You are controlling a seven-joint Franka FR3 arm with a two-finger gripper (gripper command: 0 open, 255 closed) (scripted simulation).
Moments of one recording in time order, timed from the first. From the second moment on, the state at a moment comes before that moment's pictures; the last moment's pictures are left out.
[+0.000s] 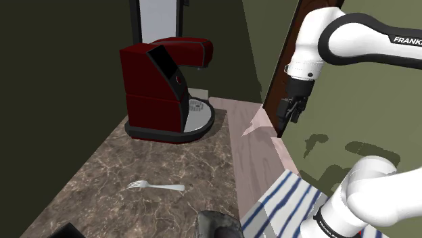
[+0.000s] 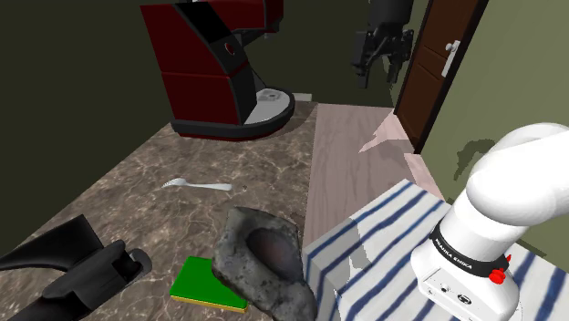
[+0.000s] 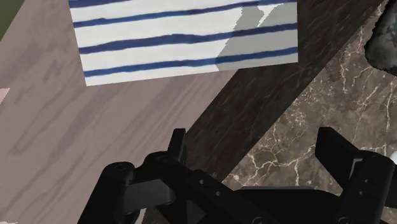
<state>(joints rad) 0.02 -0.77 0.04 -2.40 0.10 1.50 0.13</state>
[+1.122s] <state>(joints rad) 0.15 -0.27 0.16 -2.24 0.17 1.84 0.01</state>
